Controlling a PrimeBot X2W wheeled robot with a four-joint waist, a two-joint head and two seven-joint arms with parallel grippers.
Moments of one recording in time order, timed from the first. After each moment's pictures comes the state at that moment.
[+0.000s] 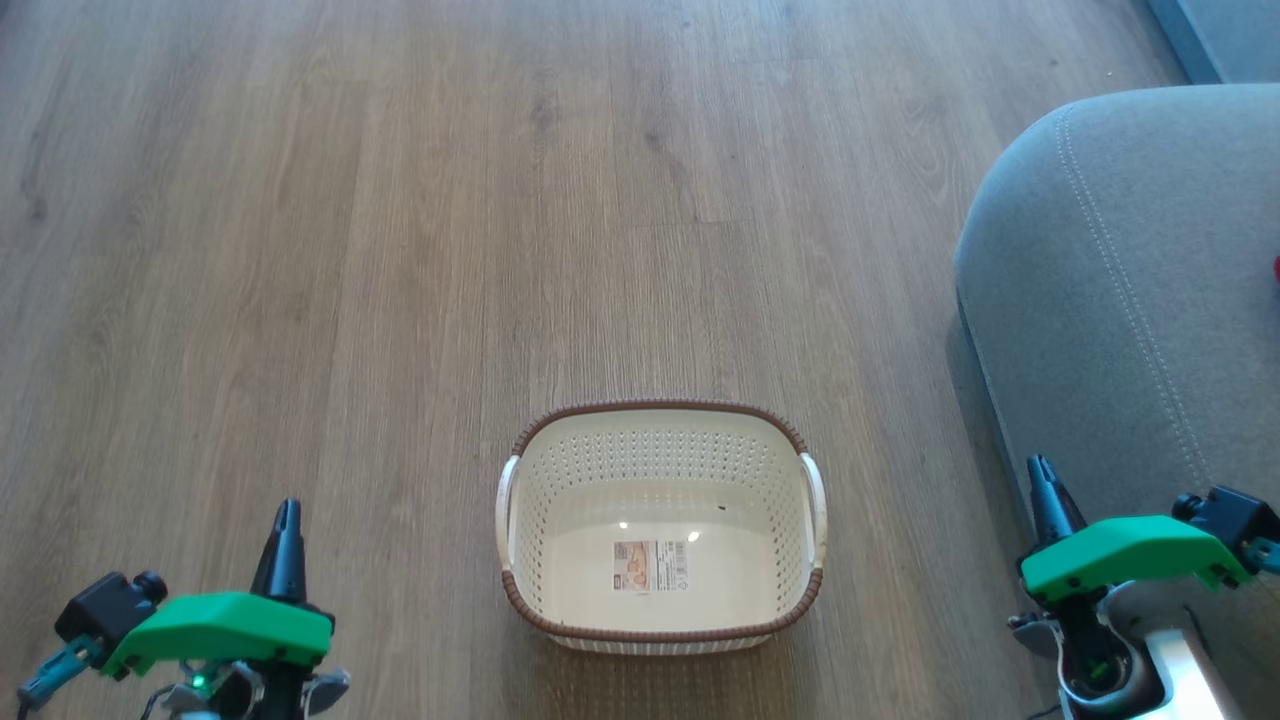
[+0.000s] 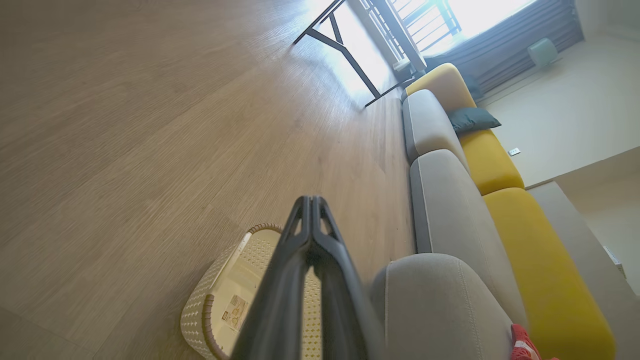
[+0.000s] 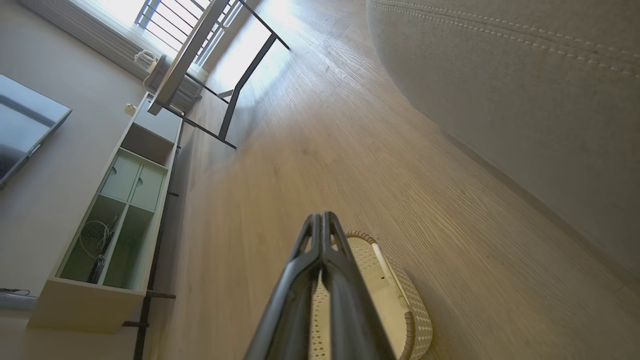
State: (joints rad) left arm 0.00 0.04 0.05 0.32 -0.93 -0.10 -0.07; right arm -0.11 -0.07 -0.01 0.37 0.93 0.12 -0.06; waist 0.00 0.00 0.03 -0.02
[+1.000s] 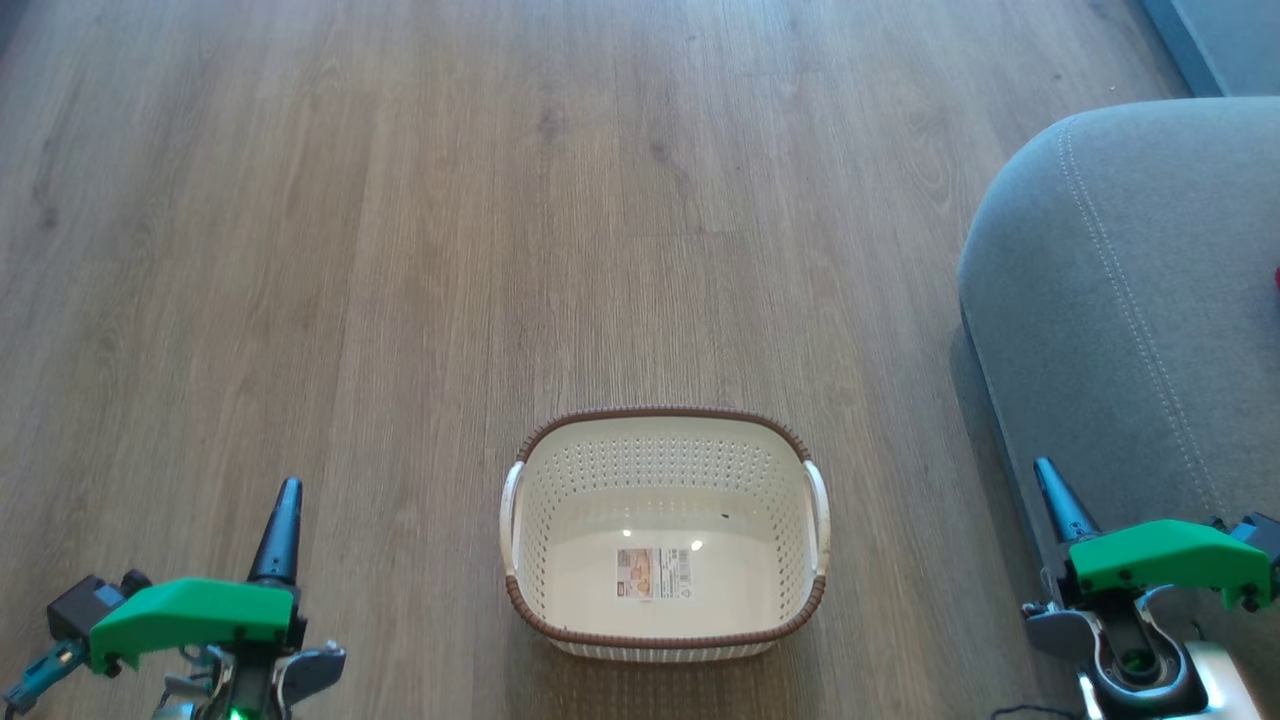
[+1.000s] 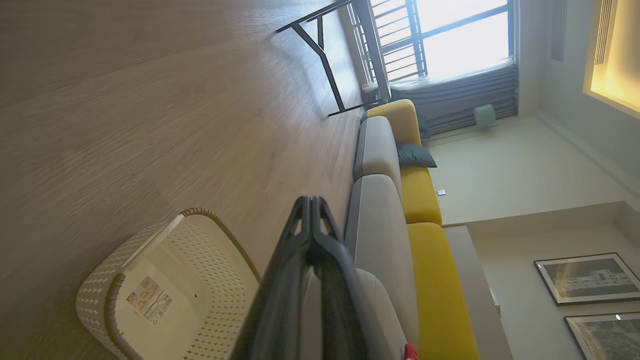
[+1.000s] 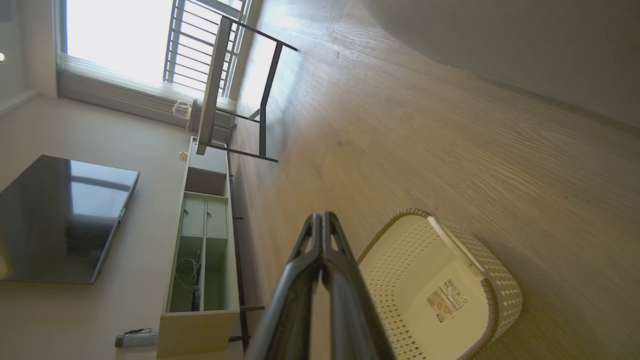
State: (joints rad) left arm -0.03 0.04 0.07 0.30 -1.25 -0.11 0.02; right arm -0.10 -0.06 -0.07 0.33 1.25 0.12 0.02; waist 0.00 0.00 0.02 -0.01
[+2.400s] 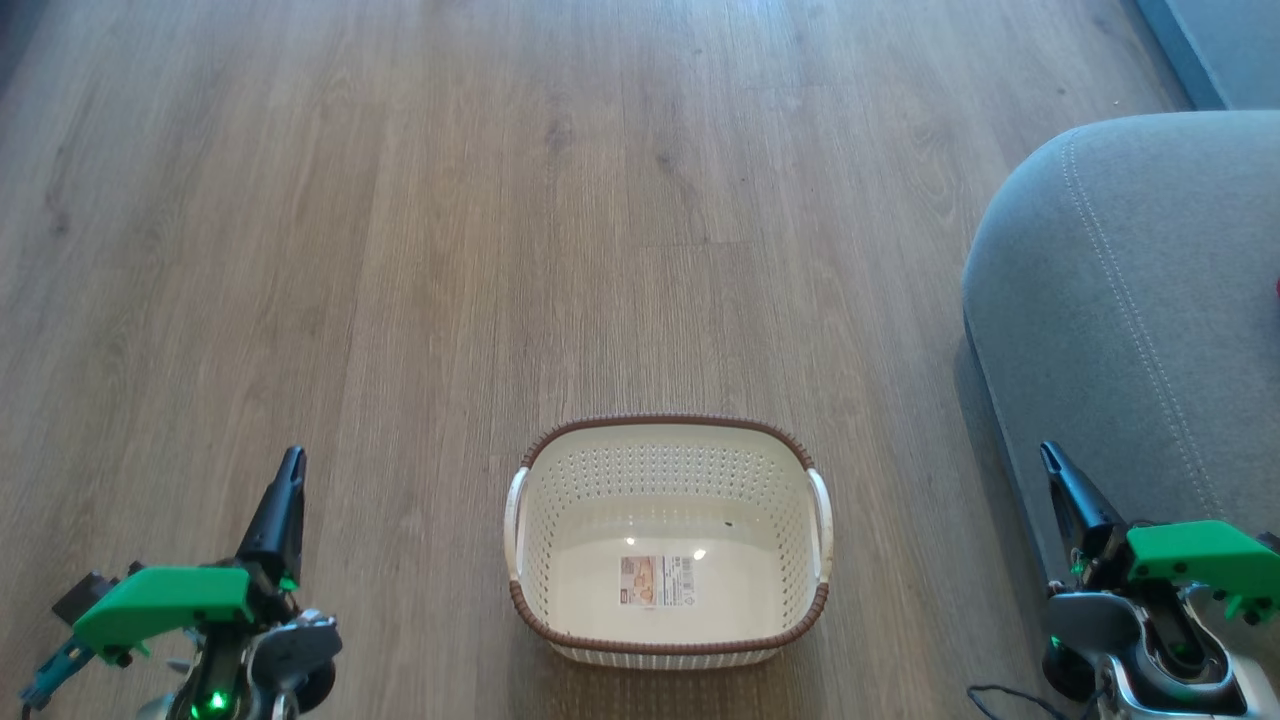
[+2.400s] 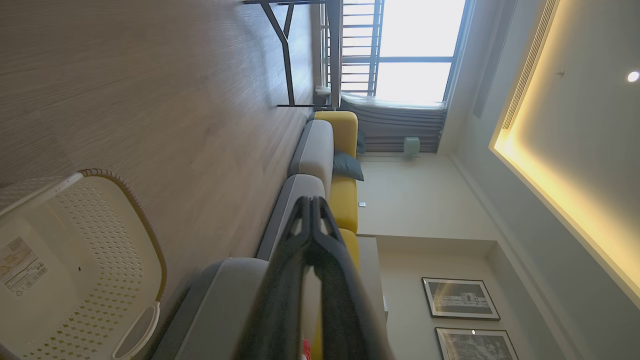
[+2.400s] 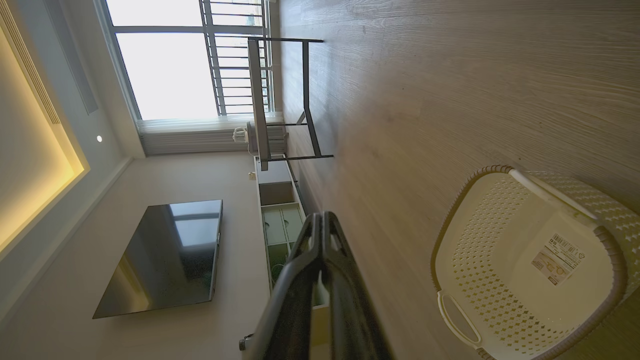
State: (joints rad) left arm -0.05 0.04 0.08 0.28 -1.60 -0.12 0.11; right arm -0.09 -0.05 -0.13 0.29 1.60 0.12 0.11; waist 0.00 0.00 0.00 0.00
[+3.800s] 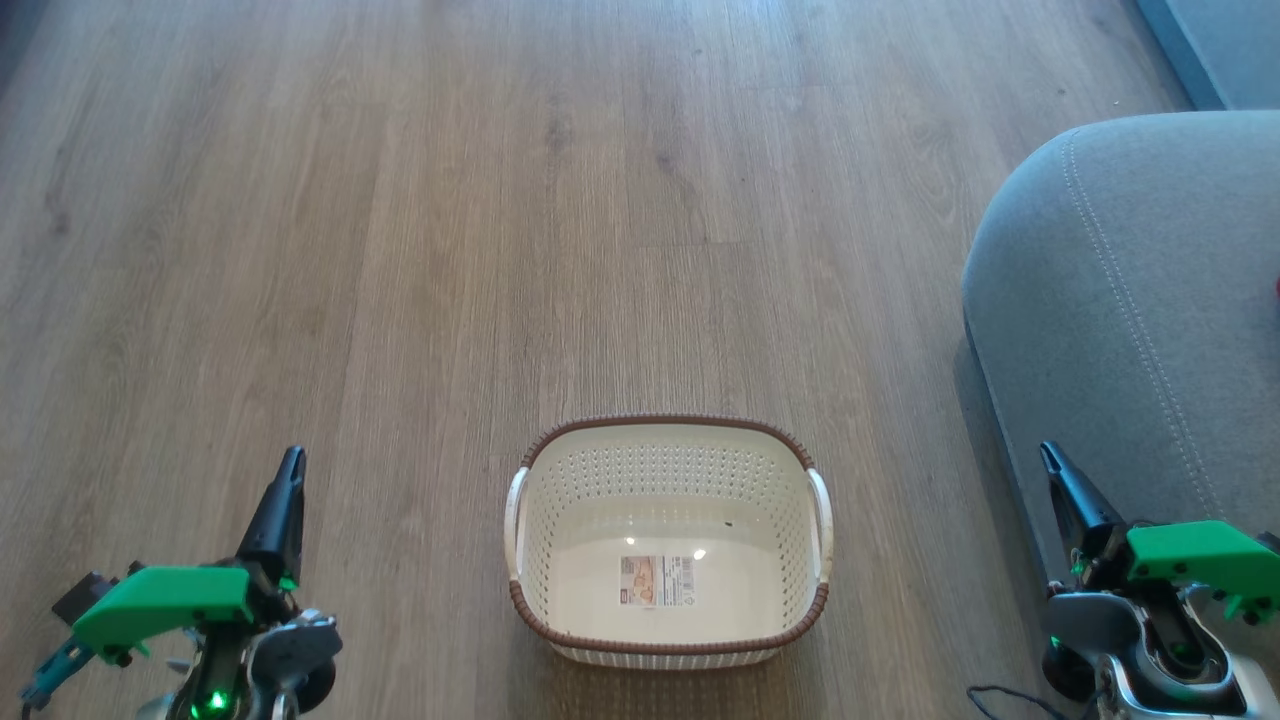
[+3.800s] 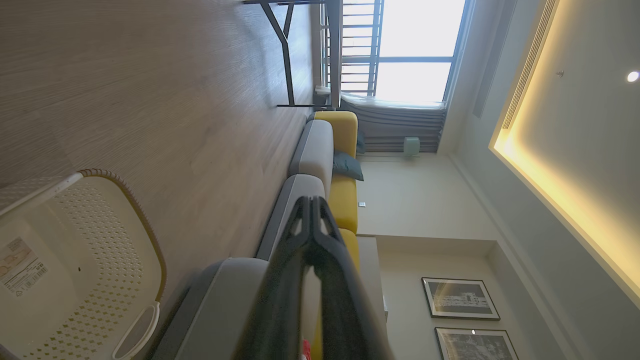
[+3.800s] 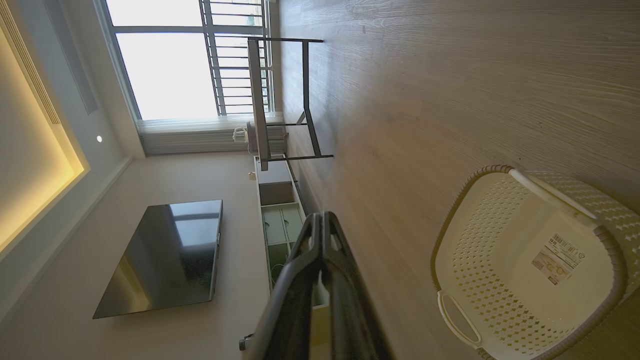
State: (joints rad) left arm -0.05 0.04 0.08 0.28 -1.60 -0.12 0.11; right arm -0.09 -0.05 -0.13 0.29 1.60 0.12 0.11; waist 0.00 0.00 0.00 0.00
